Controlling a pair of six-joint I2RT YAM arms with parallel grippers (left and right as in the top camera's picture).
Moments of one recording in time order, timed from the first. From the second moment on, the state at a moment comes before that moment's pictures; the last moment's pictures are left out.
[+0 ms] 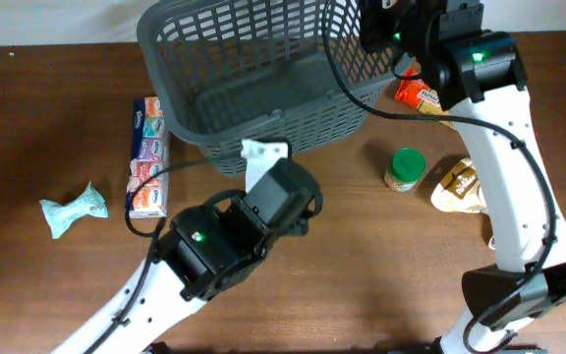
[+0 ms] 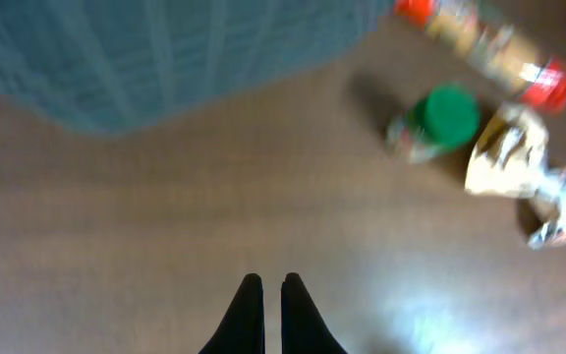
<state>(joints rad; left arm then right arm) -0.86 1.30 1.39 -0.99 -0.30 -0.73 0.25 1.85 2.13 -0.77 -0.11 -0.08</state>
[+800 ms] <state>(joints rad) -0.79 1.46 1.47 -1.10 -0.42 -0.70 0.24 1.98 2.13 -0.88 -0.16 -0.09</state>
